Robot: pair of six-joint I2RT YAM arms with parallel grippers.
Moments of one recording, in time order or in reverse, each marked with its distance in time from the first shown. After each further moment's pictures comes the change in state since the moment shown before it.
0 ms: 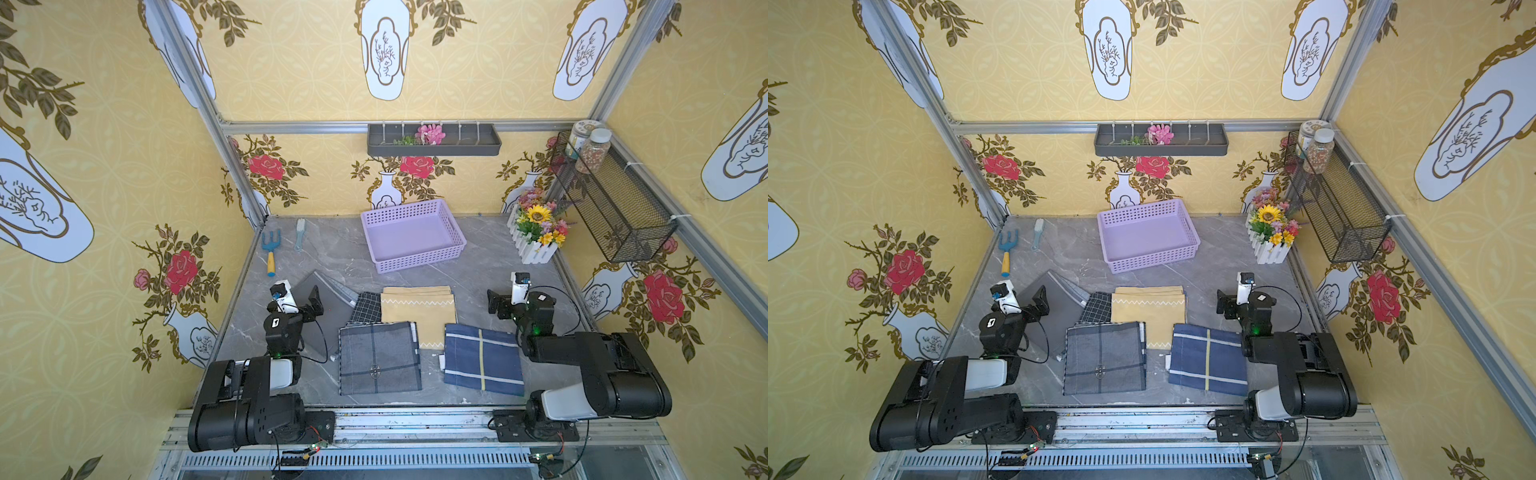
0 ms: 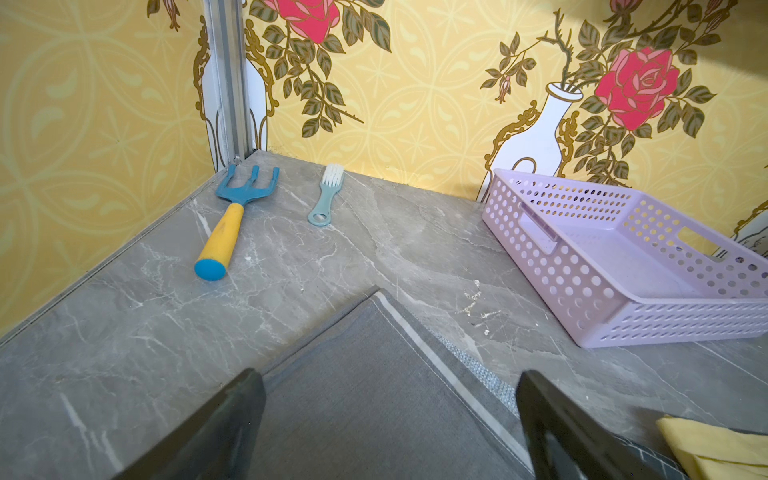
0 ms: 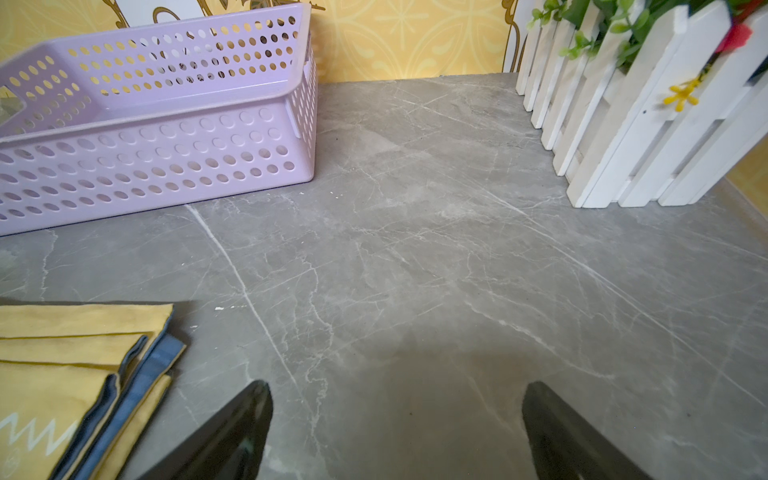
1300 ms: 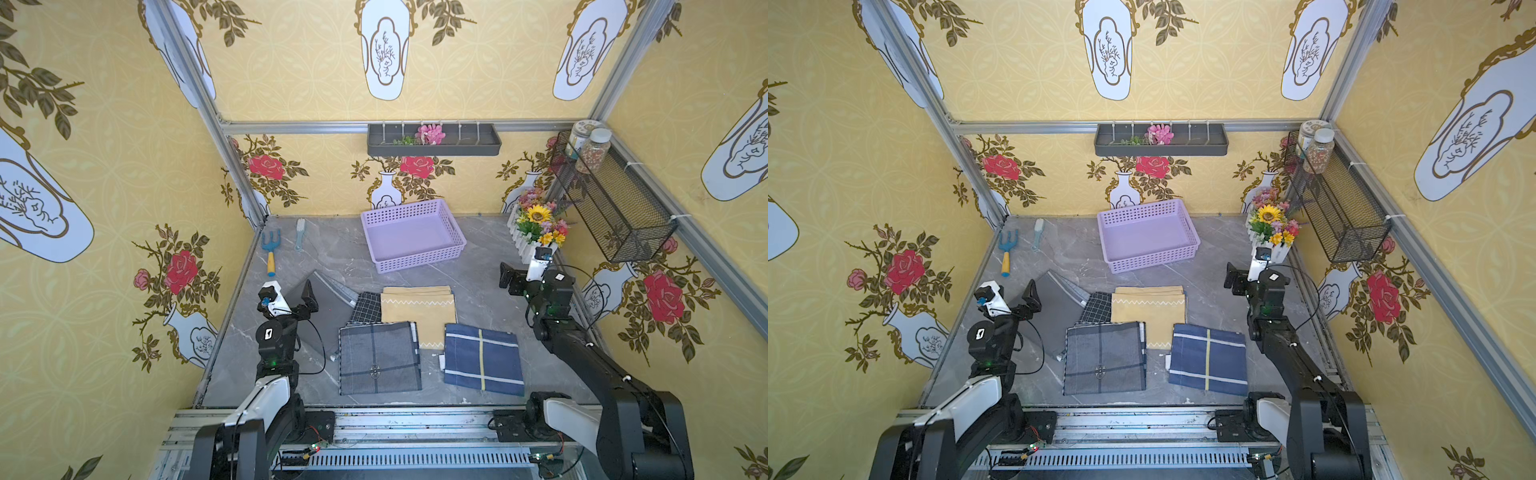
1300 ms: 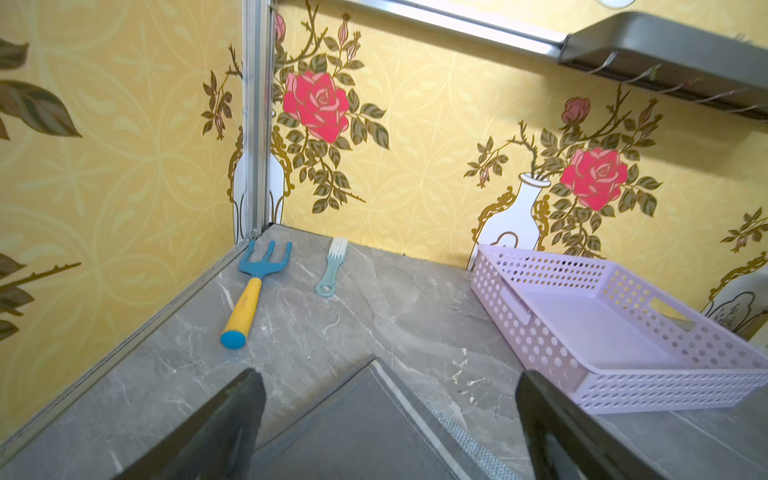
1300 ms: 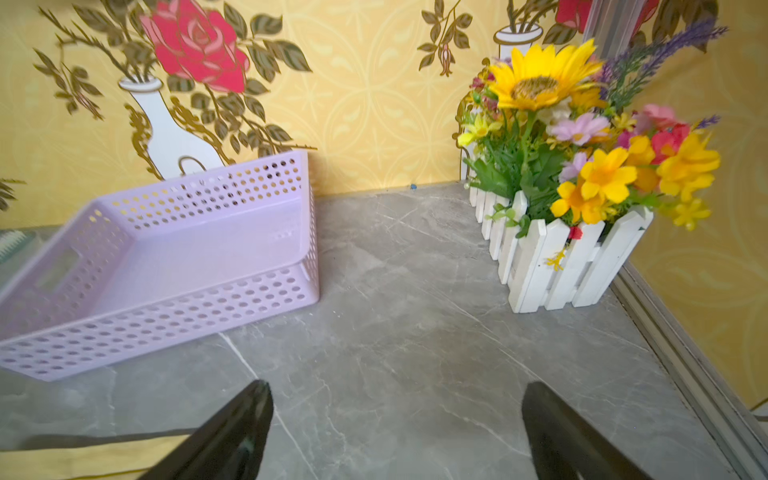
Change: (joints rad) left arm 0.000 -0.463 -0.008 -0.240 -0.057 -0.039; right arm -0.001 -0.361 0.267 -0.505 0.055 0.103
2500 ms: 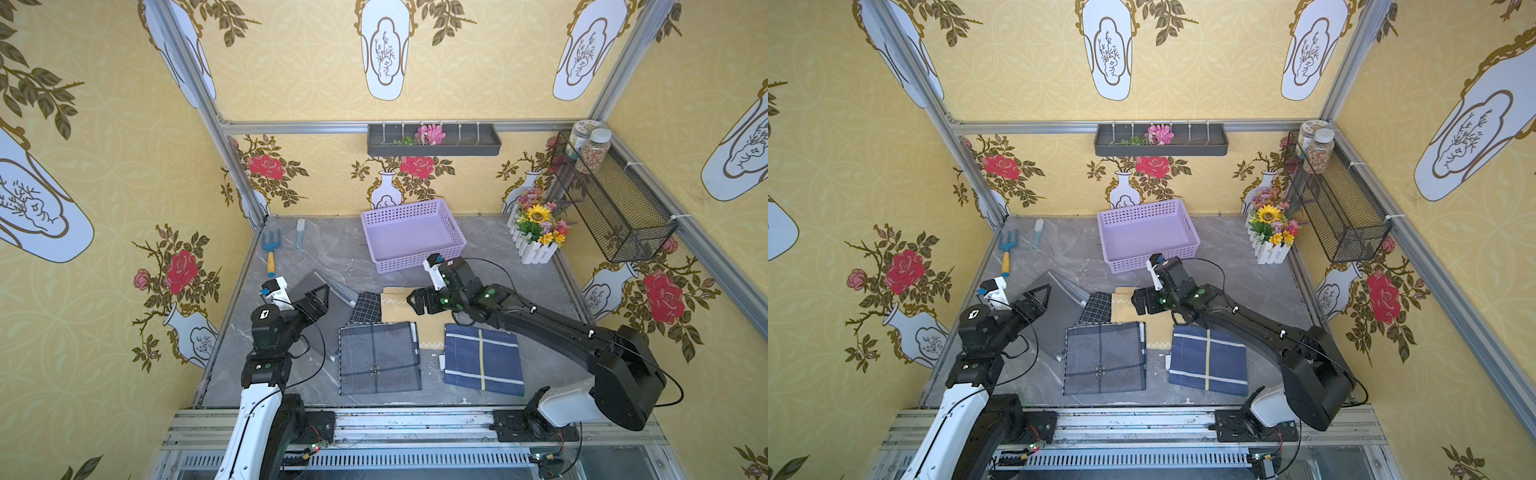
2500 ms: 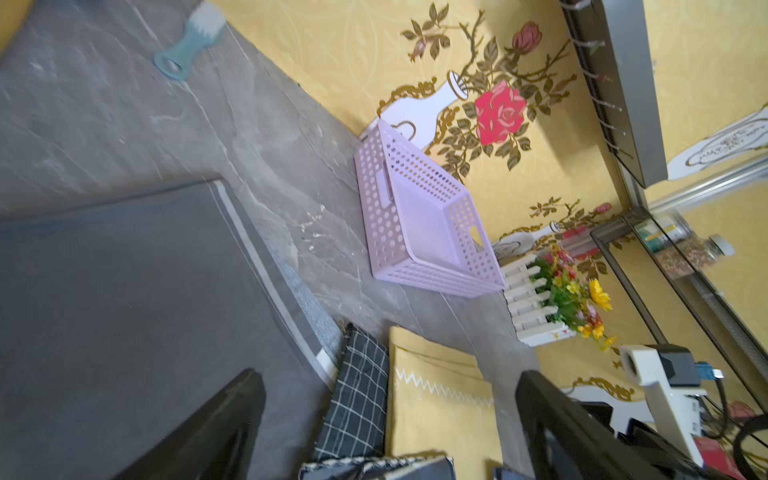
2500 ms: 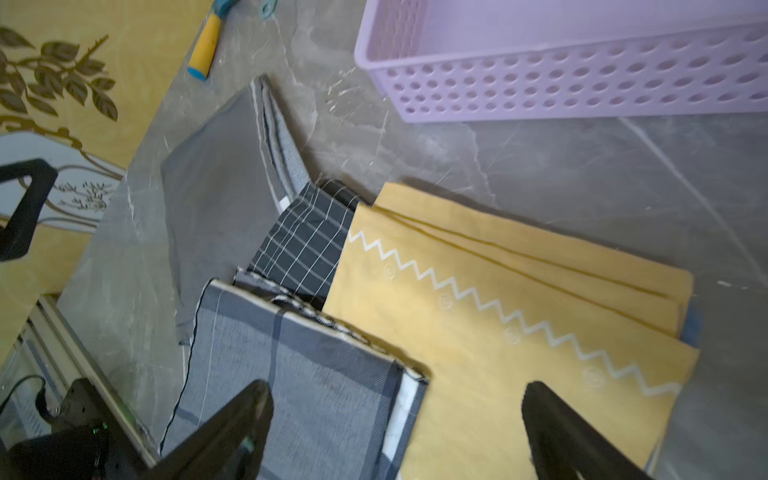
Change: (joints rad) left arm -0.071 -0.231 0.260 -0.865 0.365 -0.494; right arm 0.793 0.354 0.454 -0.600 0.013 0.296
